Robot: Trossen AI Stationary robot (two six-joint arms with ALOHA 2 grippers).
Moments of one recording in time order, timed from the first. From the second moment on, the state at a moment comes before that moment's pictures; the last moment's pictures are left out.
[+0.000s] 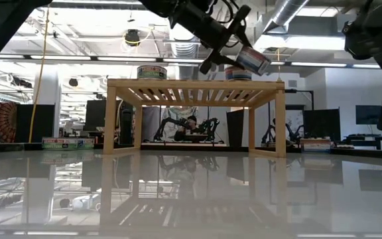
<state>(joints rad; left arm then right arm) 0.29 2.00 1.85 -0.25 -0.03 -1.00 0.72 1.55 0.91 -0.79 0.42 1.69</state>
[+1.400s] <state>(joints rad) 0.29 2.03 1.85 -0.34 0.00 -1.11 0.79 1.55 0.91 -0.80 0.42 1.79</state>
